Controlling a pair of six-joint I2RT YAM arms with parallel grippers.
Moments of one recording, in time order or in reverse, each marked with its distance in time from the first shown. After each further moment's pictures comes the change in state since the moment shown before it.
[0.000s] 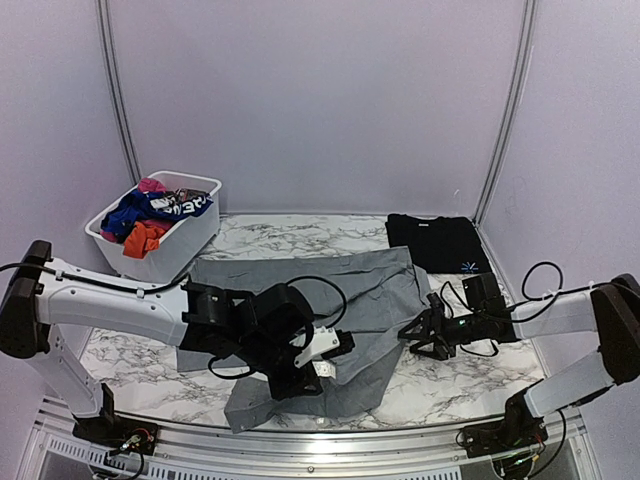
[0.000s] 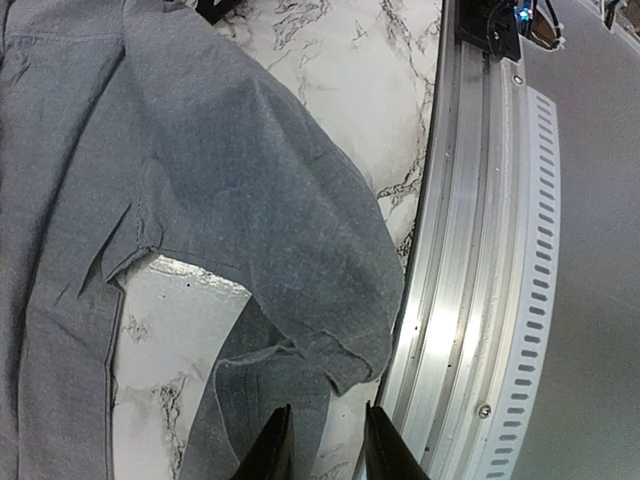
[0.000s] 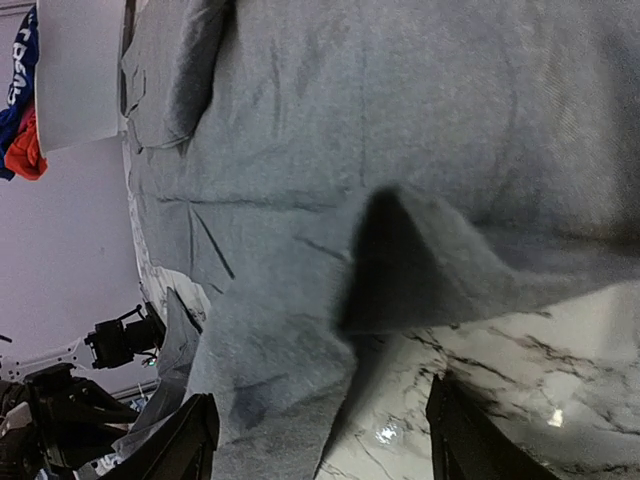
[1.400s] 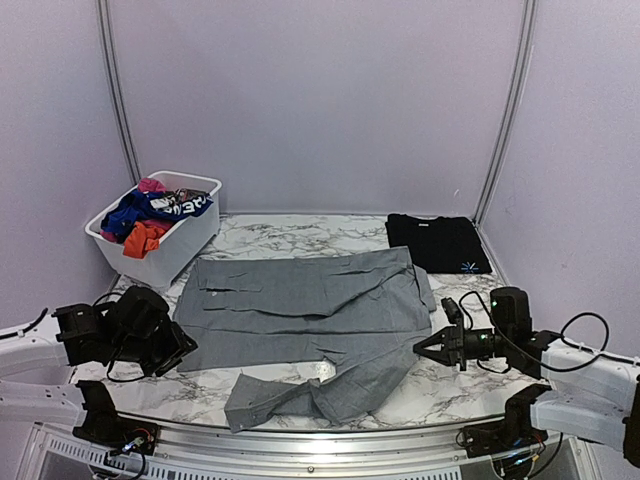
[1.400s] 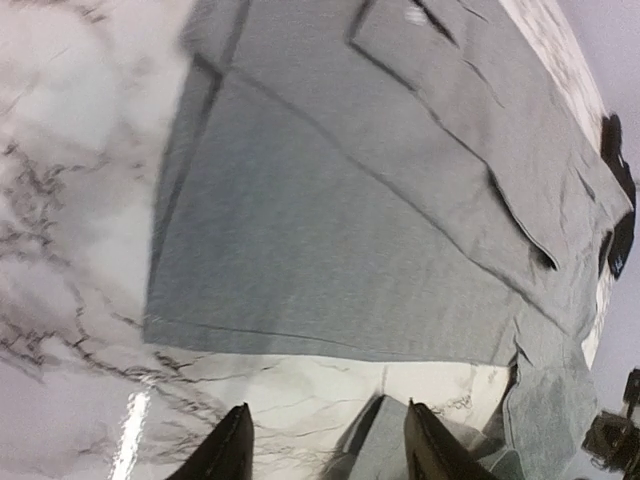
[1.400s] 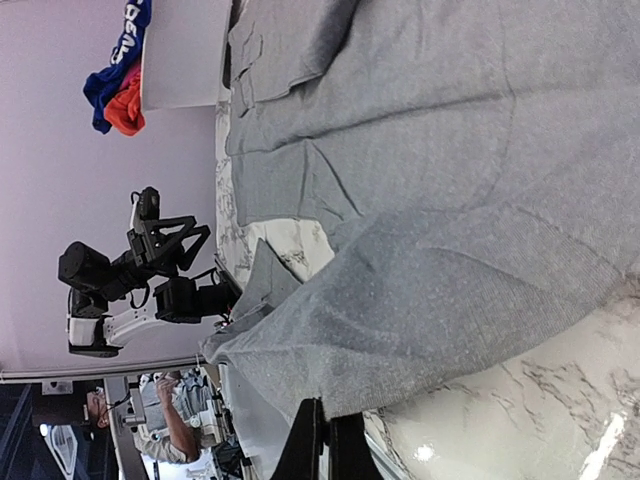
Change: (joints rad) left arm 0.421 -0.789 -0.622 -0.150 -0.333 -1.274; right arm 0.020 -0.473 -0.185 0.011 -0.119 0.183
